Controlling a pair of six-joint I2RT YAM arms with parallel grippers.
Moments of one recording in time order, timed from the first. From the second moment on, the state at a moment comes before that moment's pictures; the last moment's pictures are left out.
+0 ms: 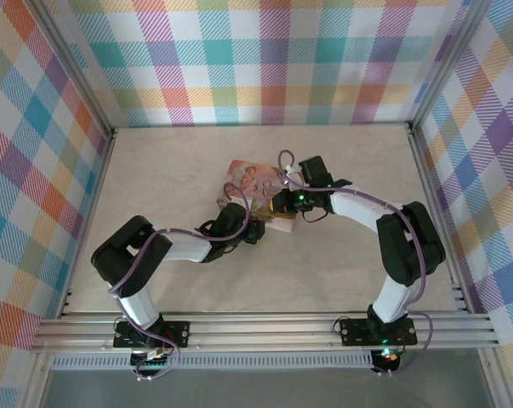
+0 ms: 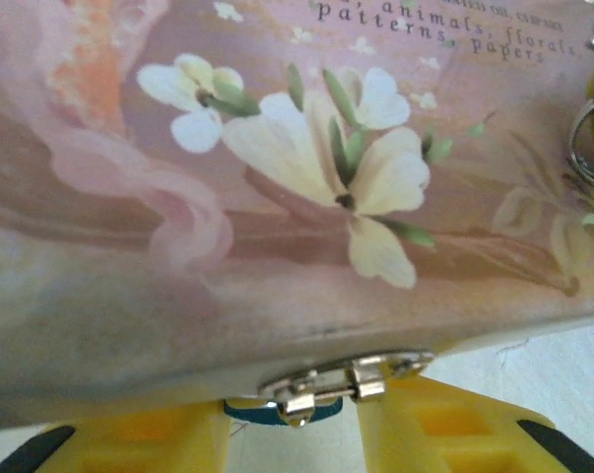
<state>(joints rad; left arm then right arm) -0.72 1.73 0.70 0.39 -0.02 -0.48 0.48 1.74 1.11 -0.27 -0.57 0.36</state>
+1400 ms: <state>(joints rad) -0.66 1.56 0.97 -0.19 0.25 -0.84 0.71 1.26 0.53 0.08 -0.22 0.19</state>
